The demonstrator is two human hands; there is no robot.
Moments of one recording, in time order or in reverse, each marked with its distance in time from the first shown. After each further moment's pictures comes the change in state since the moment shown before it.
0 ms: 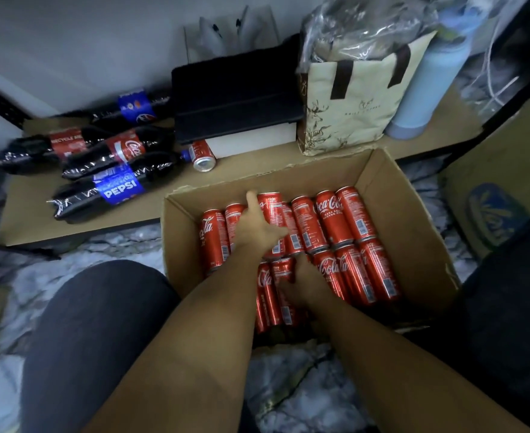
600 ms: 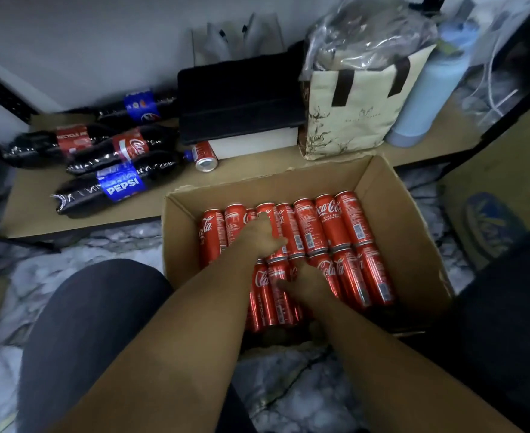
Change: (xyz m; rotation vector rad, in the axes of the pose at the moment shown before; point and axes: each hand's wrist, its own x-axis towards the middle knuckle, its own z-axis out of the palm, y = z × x) left_hand 0.002 0.005 -0.006 0.420 -0.322 0.023; right_hand -0.005 0.000 -0.015 -0.116 -0.055 0.004
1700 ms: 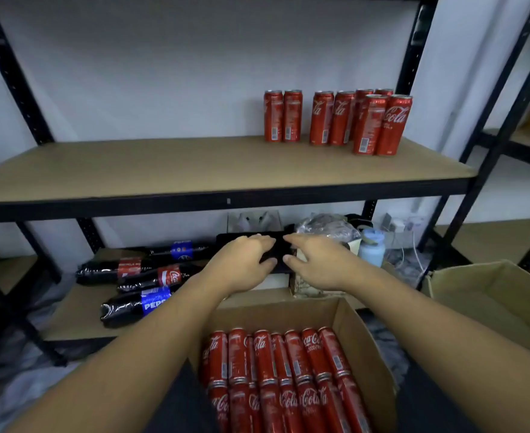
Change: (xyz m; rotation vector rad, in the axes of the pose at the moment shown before) left_hand -0.217 0.069 -0.214 0.265 0.606 0.560; right_hand -0.215 -0.198 -0.222 -0.636 0.468 -0.738
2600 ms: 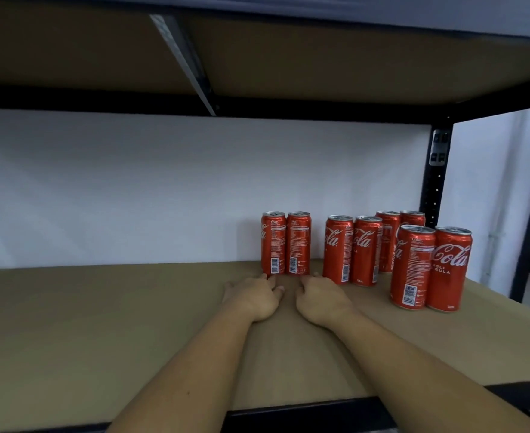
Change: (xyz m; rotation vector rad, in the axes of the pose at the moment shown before) left_hand 0.329 -0.082 -0.077 0.111 -0.002 -0.216; right_hand 0.315 0.109 -0.092 -0.022 0.210 0.277
